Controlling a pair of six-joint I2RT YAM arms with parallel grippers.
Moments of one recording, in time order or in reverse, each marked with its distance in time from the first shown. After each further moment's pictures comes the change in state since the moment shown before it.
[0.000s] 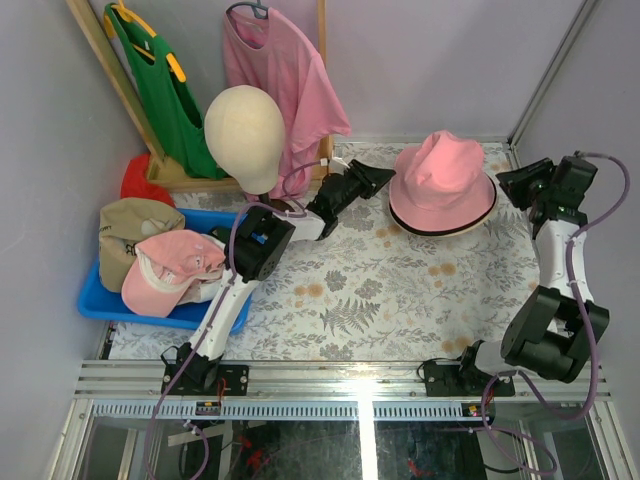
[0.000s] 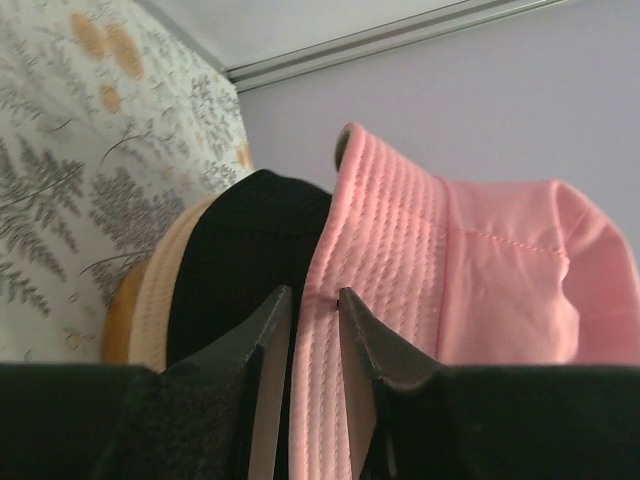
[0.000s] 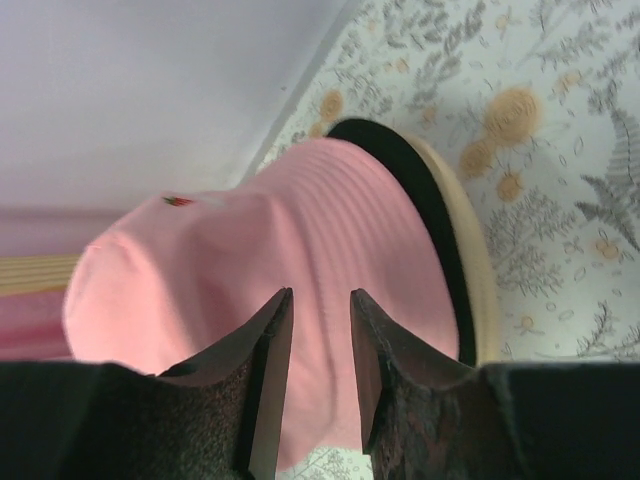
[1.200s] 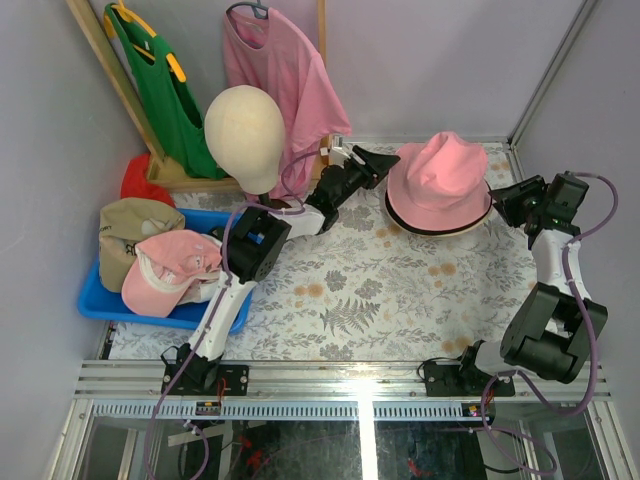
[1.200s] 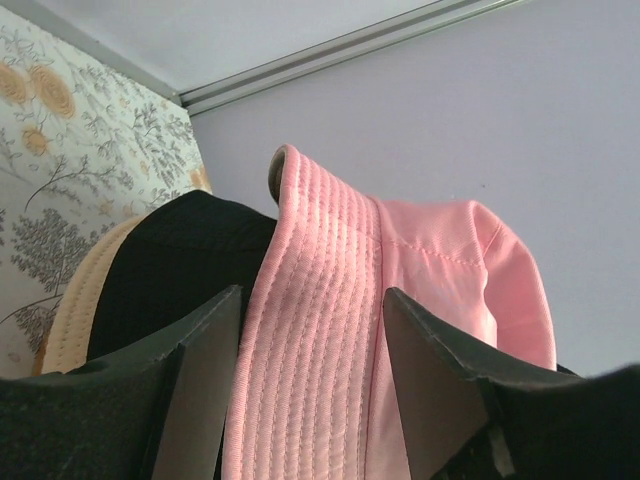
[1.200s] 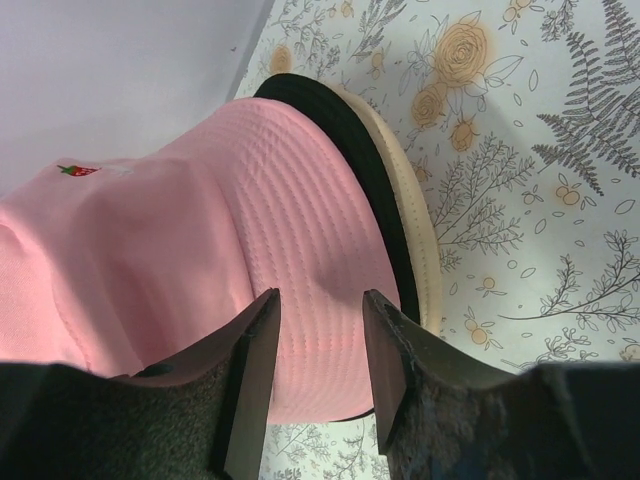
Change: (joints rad) left arm -0.002 -0.052 -0.002 -0.005 0.007 0.015; right arm -0.033 -0.019 -0.166 0.044 -0.039 0.007
